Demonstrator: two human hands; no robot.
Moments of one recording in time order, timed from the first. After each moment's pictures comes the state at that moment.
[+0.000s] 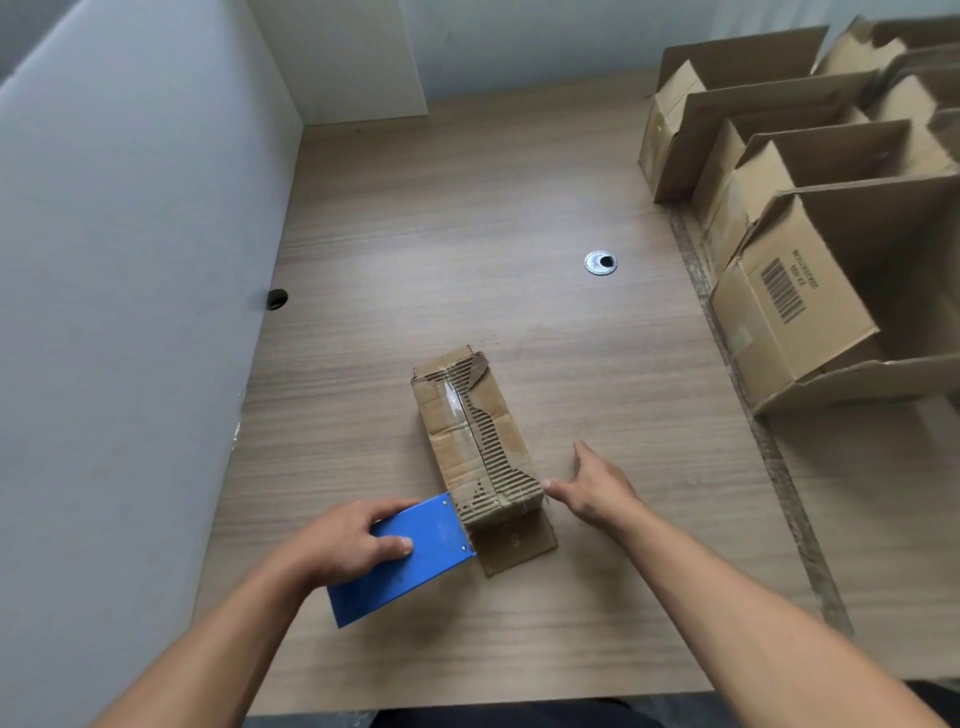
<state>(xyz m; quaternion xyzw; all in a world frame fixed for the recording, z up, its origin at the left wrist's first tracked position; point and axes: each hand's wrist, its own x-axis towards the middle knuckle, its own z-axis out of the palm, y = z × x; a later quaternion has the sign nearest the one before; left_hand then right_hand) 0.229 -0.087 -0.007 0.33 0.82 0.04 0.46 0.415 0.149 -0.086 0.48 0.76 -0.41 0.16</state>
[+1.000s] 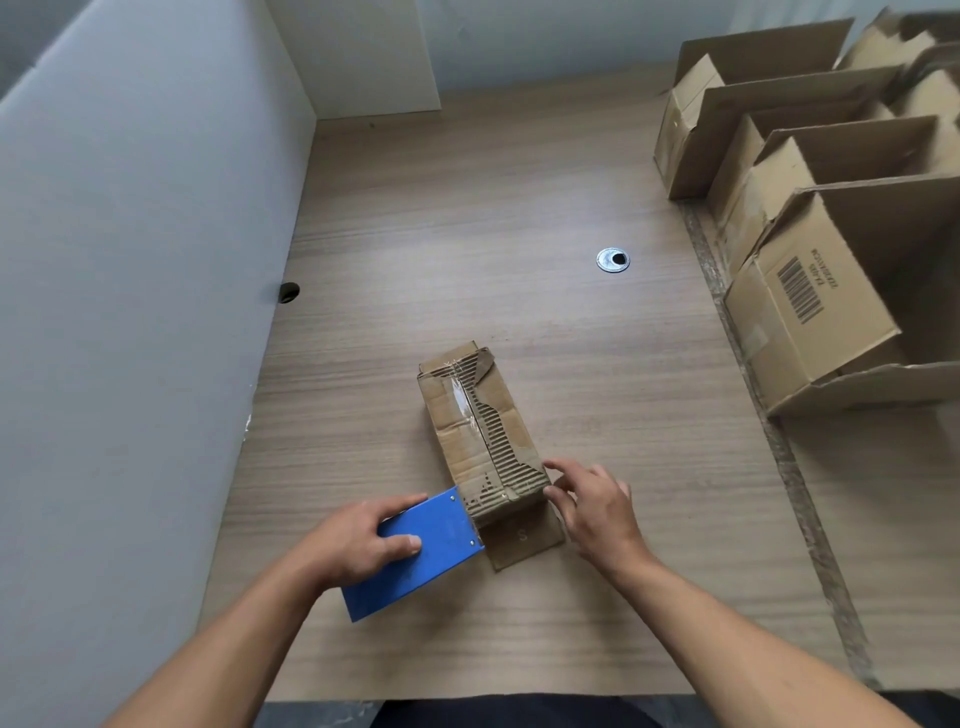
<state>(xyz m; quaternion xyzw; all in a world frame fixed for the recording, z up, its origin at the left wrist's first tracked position) 0.231 -0.097 -0.024 0.32 0.84 0.06 0.44 0.436 0.110 -0.115 0.35 0.86 -0.36 -0.12</state>
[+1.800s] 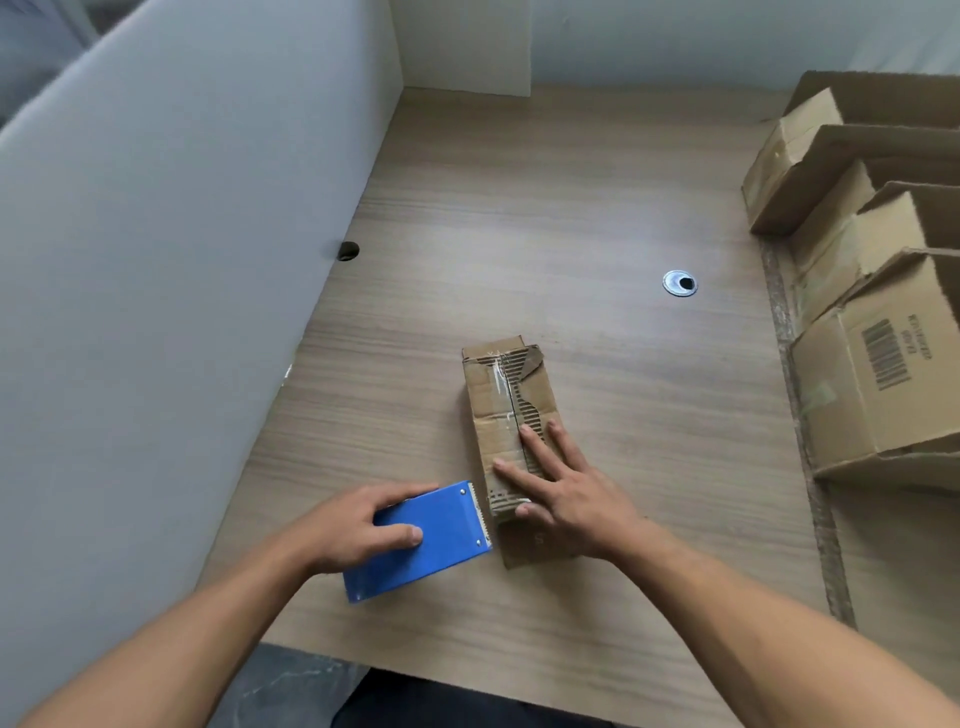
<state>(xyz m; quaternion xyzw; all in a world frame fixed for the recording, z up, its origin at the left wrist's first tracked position) 0.236 -0.131 -0.015 0.31 0.82 0.18 0.45 0.382 0.129 -0.106 0.02 0.98 -0.15 0.13</state>
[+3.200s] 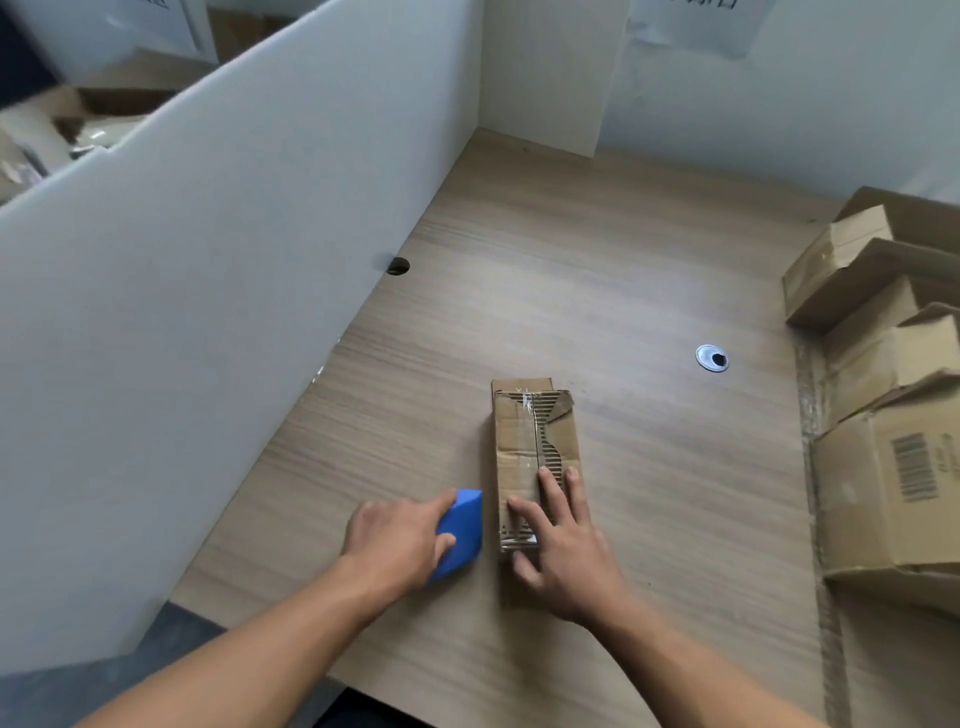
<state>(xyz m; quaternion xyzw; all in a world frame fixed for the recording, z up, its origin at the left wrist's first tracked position) 0.272 -0.094 -0.037 0.31 0.93 -0.04 0.18 0.381 0.097 -0.091 0.12 0.97 -0.15 0.11</state>
